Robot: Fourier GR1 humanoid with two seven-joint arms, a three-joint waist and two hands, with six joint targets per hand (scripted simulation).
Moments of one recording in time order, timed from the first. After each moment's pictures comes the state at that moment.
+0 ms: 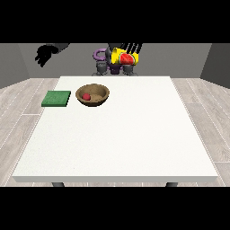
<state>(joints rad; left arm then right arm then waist) -0.88 0.10 -0.31 -0.97 -0.90 0.26 0.42 -0.25 -0.36 -0.40 -1.12 -0.35 0.25 -0.01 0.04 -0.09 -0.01</state>
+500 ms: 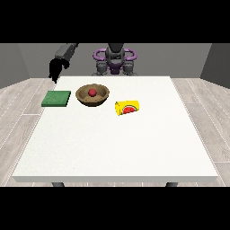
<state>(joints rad) -0.87 0.16 0.15 -1.16 -0.25 0.05 0.22 -0.23 -0.28 -0.40 -1.10 -0.32 0.15 -0.07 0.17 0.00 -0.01</state>
